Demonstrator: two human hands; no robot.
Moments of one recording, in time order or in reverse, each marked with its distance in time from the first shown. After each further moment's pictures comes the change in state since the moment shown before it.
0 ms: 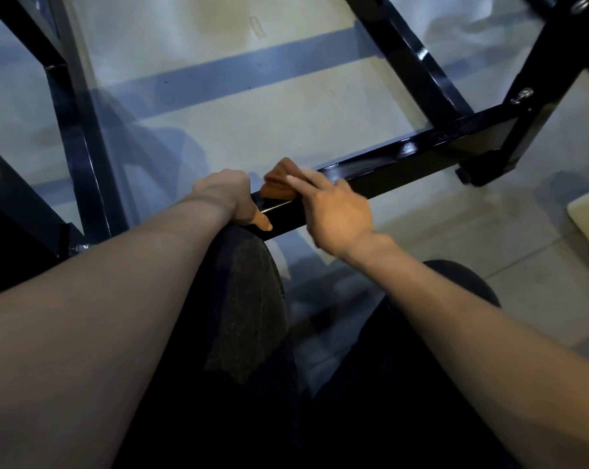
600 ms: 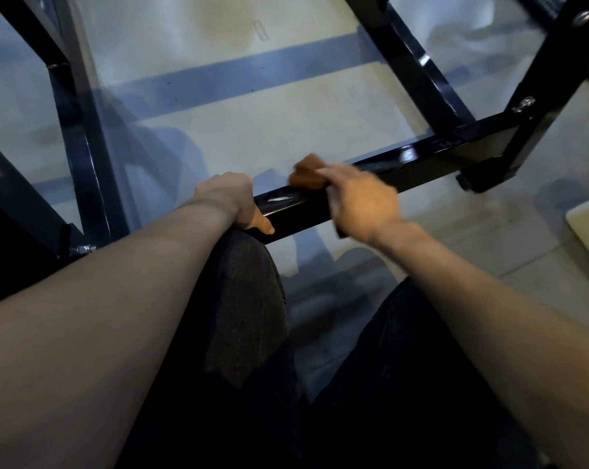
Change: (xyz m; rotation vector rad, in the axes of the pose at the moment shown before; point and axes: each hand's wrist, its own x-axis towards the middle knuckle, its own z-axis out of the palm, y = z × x) left_hand -0.002 -0.001 0.000 0.015 0.015 -0.007; right_hand 0.008 0.036 -0.019 0.111 0.008 0.074
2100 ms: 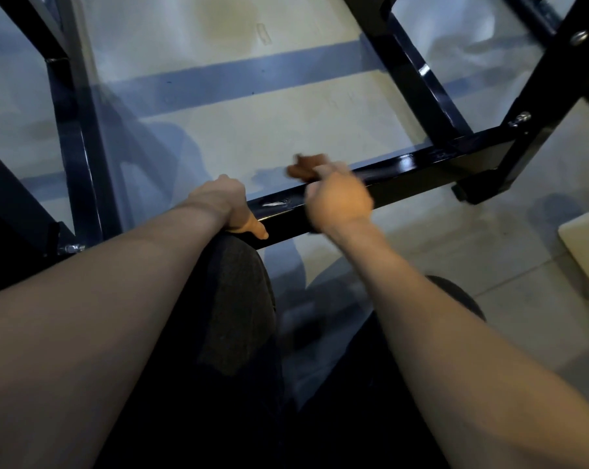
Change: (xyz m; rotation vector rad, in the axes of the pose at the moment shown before) left_hand 0.002 0.001 0.000 -0.054 -0.039 -0.065; right_hand 0.030 -0.033 0.014 0.092 -0.015 0.312
